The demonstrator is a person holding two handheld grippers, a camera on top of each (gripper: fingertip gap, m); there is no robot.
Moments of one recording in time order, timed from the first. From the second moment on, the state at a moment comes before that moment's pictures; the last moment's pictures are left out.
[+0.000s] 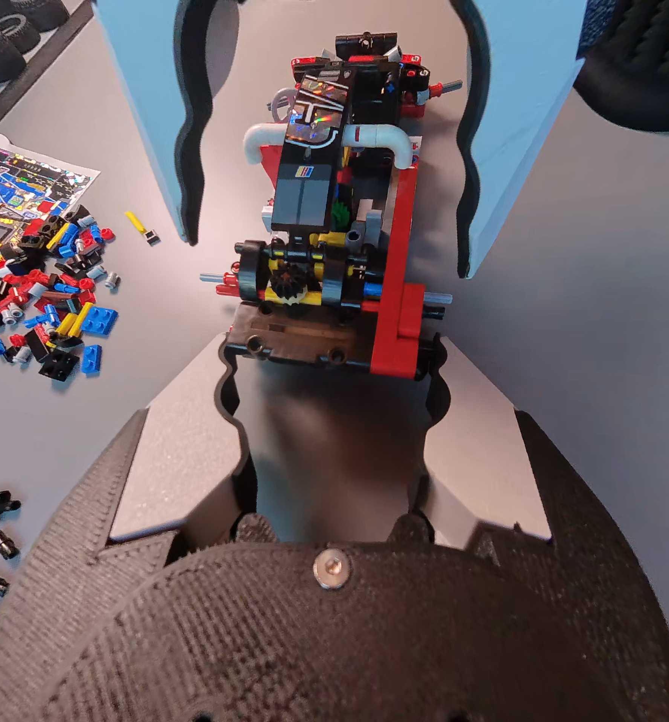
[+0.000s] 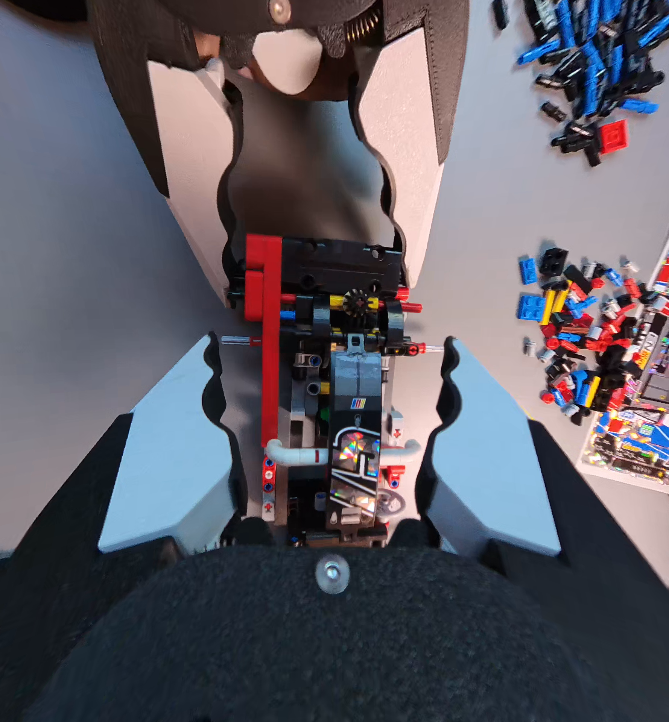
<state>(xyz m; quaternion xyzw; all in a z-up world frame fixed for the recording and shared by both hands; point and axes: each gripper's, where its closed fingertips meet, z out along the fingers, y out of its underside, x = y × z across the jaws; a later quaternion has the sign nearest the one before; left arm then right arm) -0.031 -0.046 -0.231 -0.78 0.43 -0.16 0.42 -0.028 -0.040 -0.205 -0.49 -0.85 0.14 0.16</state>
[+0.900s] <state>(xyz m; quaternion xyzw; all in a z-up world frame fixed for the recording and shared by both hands) -0.028 -0.045 -0.232 -0.78 0.43 -0.16 0.42 -0.030 -0.037 -0.220 -0.47 -0.86 0.13 0.15</state>
